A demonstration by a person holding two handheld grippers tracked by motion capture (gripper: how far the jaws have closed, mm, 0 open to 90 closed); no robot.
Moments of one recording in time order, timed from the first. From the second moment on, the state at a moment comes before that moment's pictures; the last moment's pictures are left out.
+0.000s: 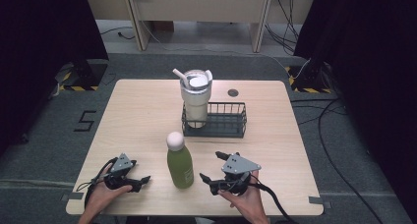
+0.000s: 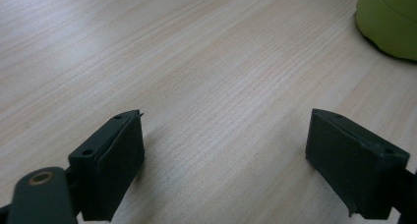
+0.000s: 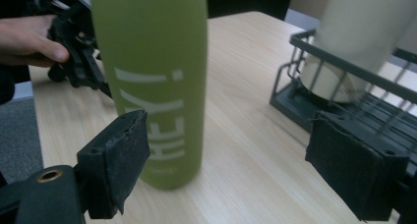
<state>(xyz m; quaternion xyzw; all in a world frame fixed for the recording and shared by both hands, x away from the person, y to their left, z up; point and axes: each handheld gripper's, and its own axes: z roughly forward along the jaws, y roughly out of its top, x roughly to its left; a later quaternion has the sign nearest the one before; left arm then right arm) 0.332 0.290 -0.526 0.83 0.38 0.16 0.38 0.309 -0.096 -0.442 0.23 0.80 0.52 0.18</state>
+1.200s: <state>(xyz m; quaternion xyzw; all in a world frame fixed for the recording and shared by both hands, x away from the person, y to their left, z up) 0.332 0.290 -0.526 0.83 0.38 0.16 0.38 0.323 -0.044 -0.462 0.18 0.81 0.55 0.12</state>
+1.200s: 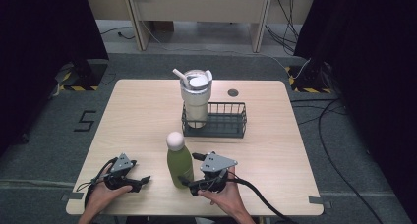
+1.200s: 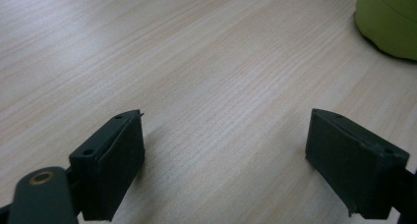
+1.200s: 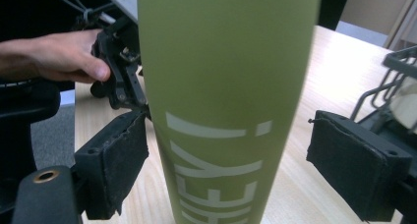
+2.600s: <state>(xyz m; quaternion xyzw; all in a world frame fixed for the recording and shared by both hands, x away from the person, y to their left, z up) 0.332 0.290 -0.526 0.83 0.38 0.16 0.38 0.343 -0.013 -0.500 0.17 0.81 0.56 0.09</state>
